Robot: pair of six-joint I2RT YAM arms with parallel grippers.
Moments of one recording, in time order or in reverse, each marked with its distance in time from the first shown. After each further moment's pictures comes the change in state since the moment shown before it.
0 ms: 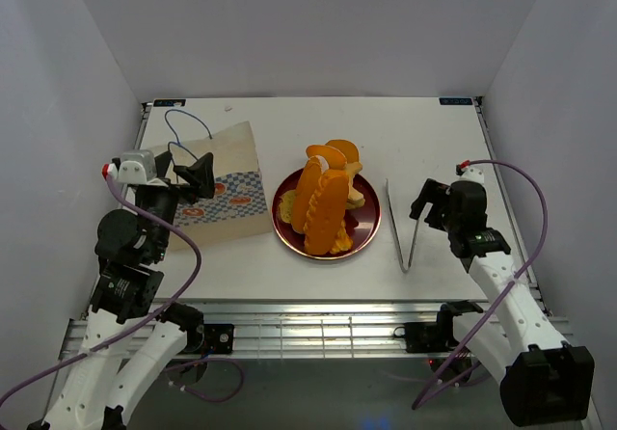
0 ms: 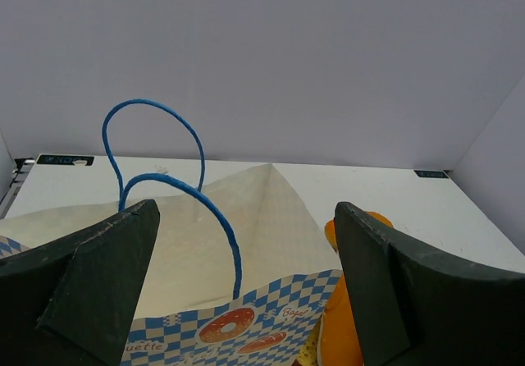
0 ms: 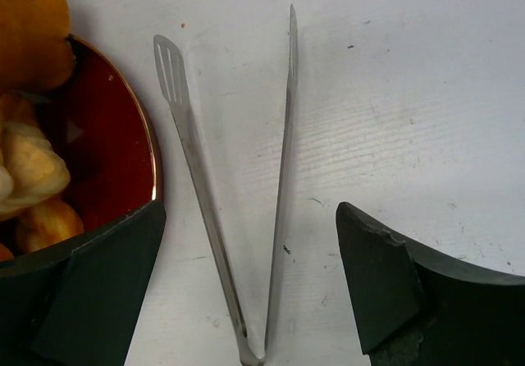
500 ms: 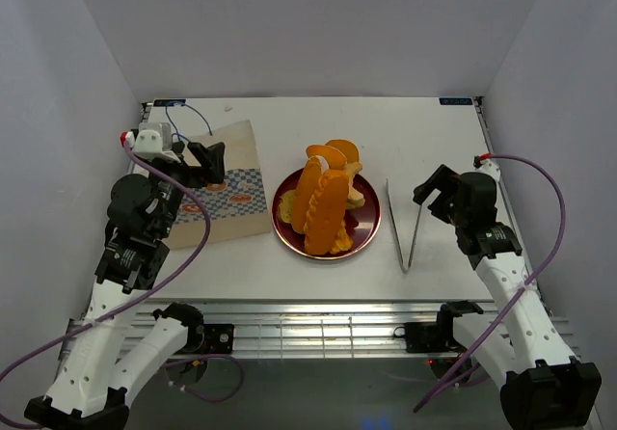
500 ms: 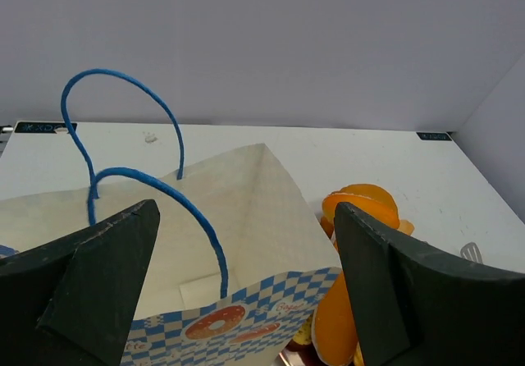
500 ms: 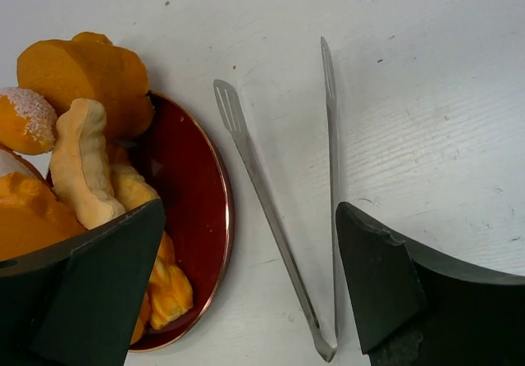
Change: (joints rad) left arm 0.027 0.176 0.129 -0.097 0.066 -0.033; right arm 0.000 -0.021 0.127 -0.112 0.002 0.206
